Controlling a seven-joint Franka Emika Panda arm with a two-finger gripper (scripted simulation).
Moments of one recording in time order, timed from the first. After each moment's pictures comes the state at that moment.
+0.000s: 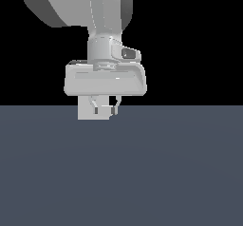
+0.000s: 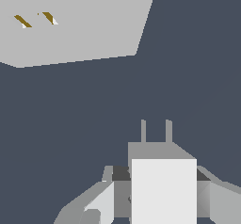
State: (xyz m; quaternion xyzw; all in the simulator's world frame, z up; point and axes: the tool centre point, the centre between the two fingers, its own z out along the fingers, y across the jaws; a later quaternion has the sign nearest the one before) arm 0.005 0.040 0.084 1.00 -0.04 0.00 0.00
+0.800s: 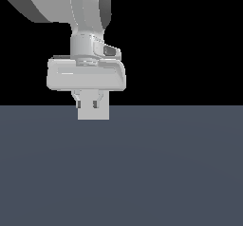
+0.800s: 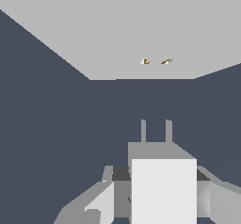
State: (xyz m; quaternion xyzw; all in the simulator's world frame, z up) arm 0.021 0.088 0.100 1.00 0.01 0.00 0.00
